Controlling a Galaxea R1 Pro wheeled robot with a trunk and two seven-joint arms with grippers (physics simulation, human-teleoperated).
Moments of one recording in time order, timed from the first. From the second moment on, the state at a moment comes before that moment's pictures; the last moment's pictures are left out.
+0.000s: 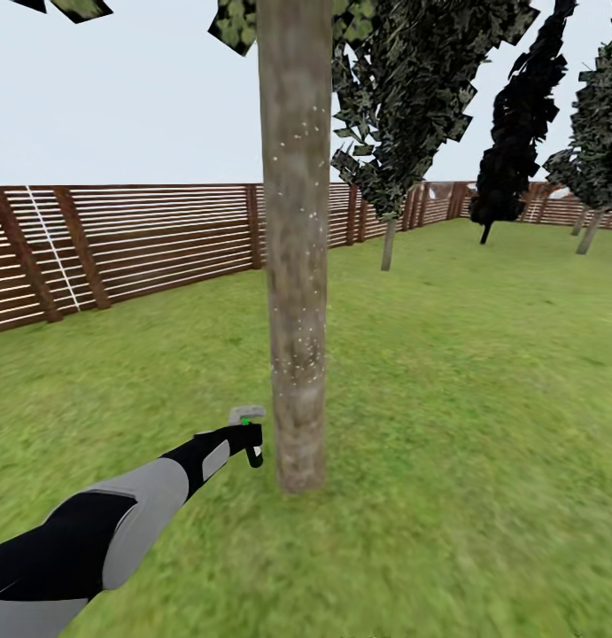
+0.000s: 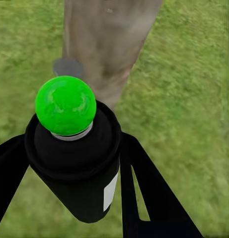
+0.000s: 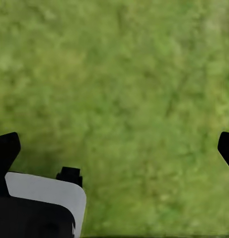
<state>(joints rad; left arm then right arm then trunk) -1.06 -0.09 -0.09 -0.03 0.21 0.08 -0.13 -0.32 -0.08 0.59 -0.03 -0.36 -0.23 -0.06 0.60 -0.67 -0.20</state>
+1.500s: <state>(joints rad) -1.04 -0.09 -0.11 -0.94 0.22 0.93 -0.23 -0.32 -0.06 0.59 0.00 -0.36 -0.23 -0.06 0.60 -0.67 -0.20</state>
